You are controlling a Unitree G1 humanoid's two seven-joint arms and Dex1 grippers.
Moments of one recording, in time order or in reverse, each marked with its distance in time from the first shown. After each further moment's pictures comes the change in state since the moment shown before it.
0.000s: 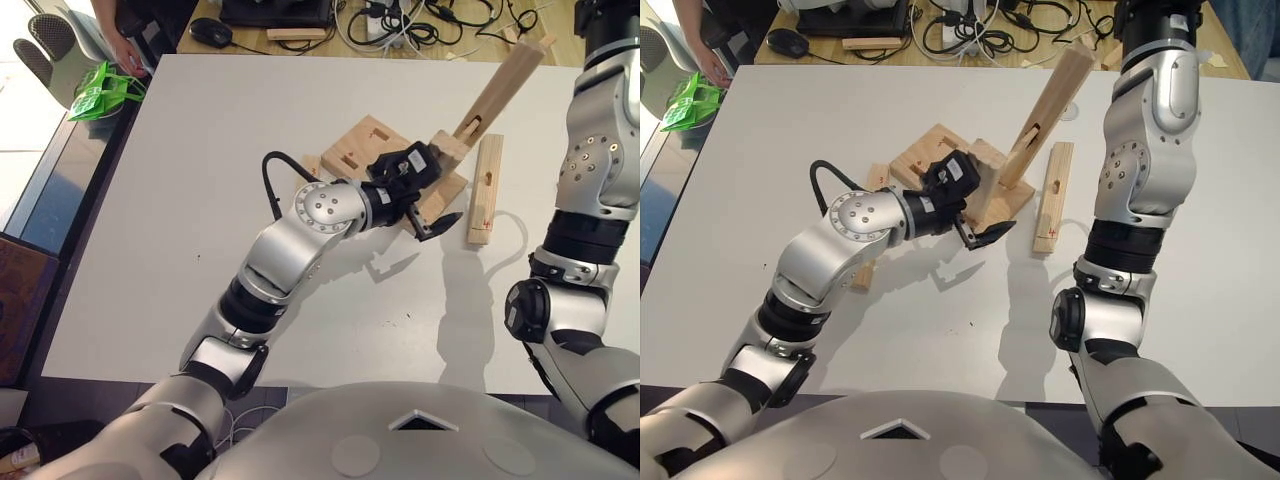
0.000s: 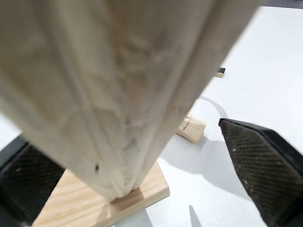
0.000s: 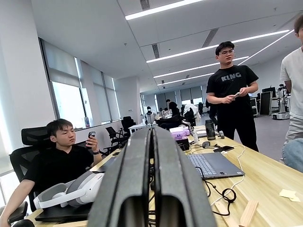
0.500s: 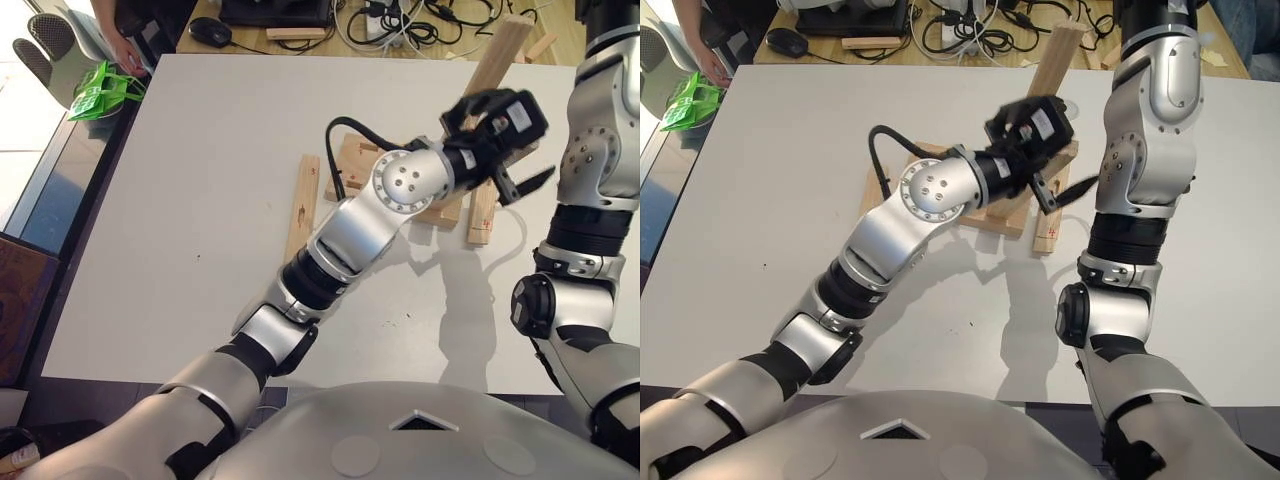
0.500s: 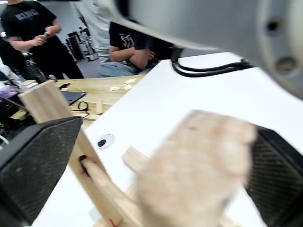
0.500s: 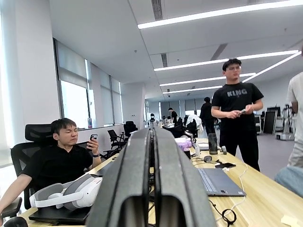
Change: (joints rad) left arm -0.150 -0.229 0.001 0.211 0.139 -0.291 0.166; right arm -0.027 -0.033 0.060 0.029 -0.047 -0.071 0.039
